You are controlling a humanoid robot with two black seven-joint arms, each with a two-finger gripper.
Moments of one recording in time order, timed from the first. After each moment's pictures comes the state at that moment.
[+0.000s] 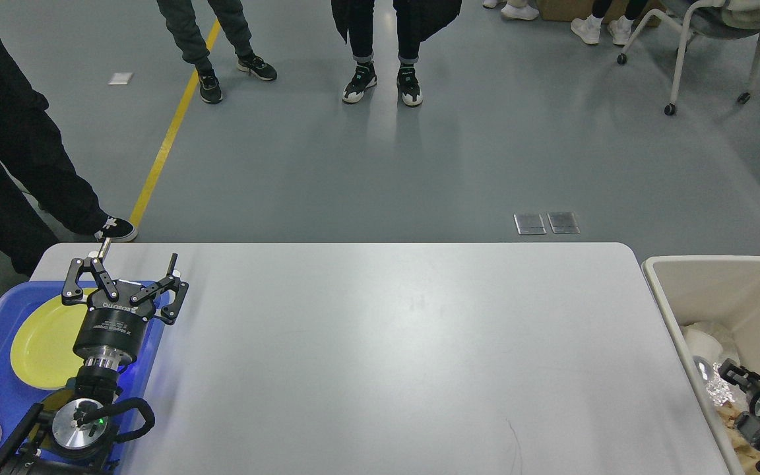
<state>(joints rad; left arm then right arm) -0.22 0.08 -1.58 -0.81 0.15 -0.61 -0.09 0.57 -0.36 -0.99 0.14 0.12 -0.15 -0.06</state>
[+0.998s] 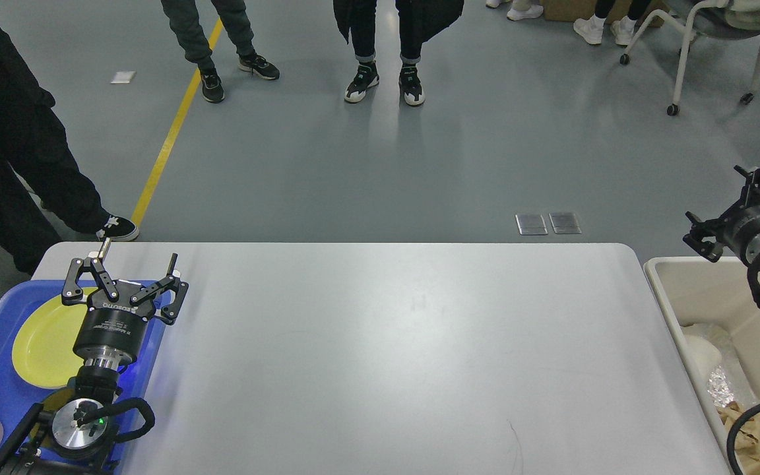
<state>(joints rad) -0.22 0.08 -1.58 -0.81 0.15 -0.61 -0.09 0.63 -0.55 0.94 0.59 0.10 0.22 0.00</state>
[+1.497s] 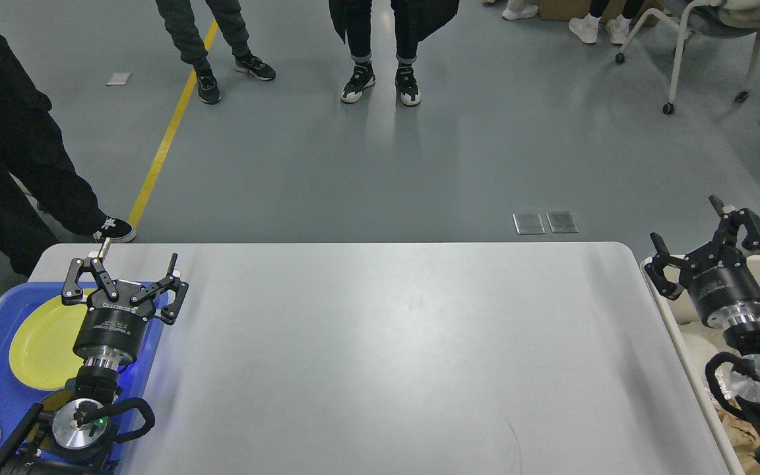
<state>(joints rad) -0.22 0.08 -1.58 -0.81 0.15 -0.61 -0.09 0.29 -0.40 1.20 0.76 -0.31 0.35 0.37</state>
